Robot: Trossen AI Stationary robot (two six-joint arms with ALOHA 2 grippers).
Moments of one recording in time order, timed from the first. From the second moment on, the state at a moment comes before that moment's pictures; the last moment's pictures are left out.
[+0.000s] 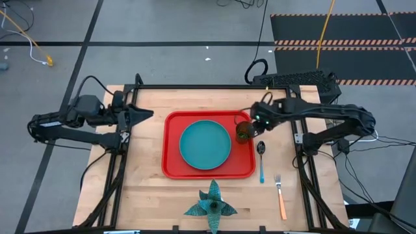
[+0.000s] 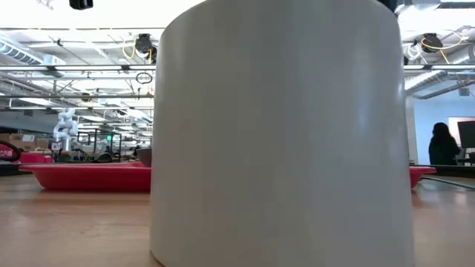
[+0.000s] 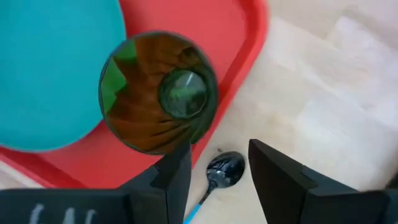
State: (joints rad) left arm -0.01 0.58 0.92 -0.44 -0.14 -0.87; right arm -0.19 1.27 1.10 -1.16 0.09 0.86
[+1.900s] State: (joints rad) left arm -0.01 0.67 0.92 -0.34 -0.17 -0.84; right arm -0.32 1.53 1.10 -0.83 0.08 0.59
